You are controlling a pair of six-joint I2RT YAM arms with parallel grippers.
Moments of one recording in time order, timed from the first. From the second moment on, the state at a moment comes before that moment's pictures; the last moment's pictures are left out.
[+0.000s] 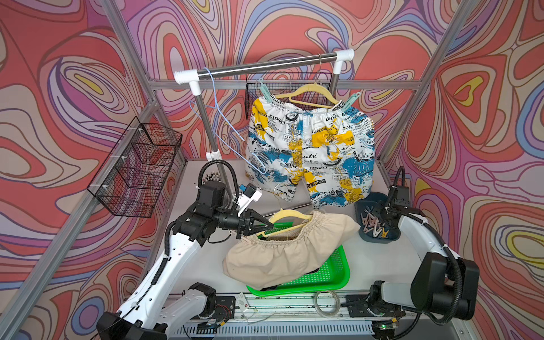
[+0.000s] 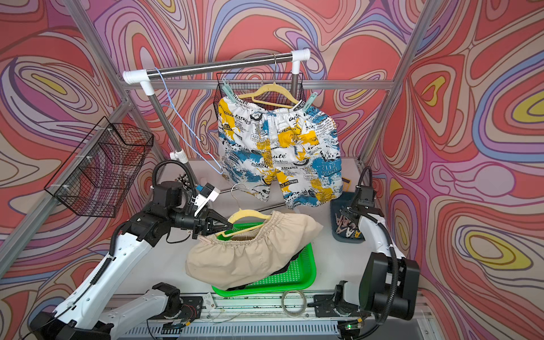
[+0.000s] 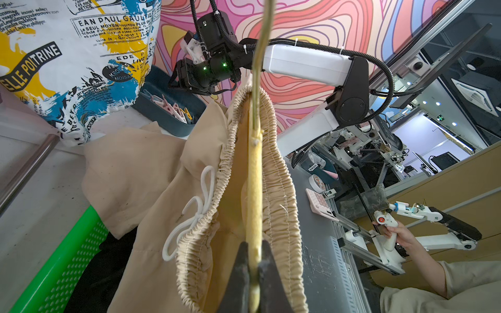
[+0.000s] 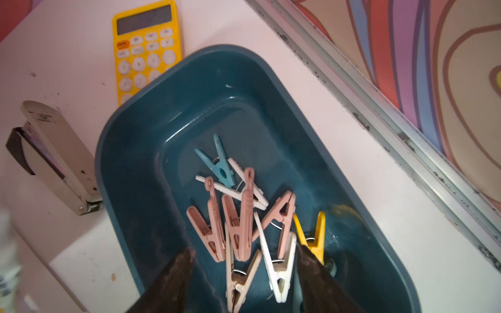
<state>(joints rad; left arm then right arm) -0.33 1.03 1.03 -0.65 1.23 -0.01 -0.25 1.31 0.86 -0.51 0.11 0.41</state>
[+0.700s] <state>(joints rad) -0.33 1.07 1.05 -0.63 1.24 -0.02 -0.25 0.79 1.11 -0.64 -0.39 0.33</state>
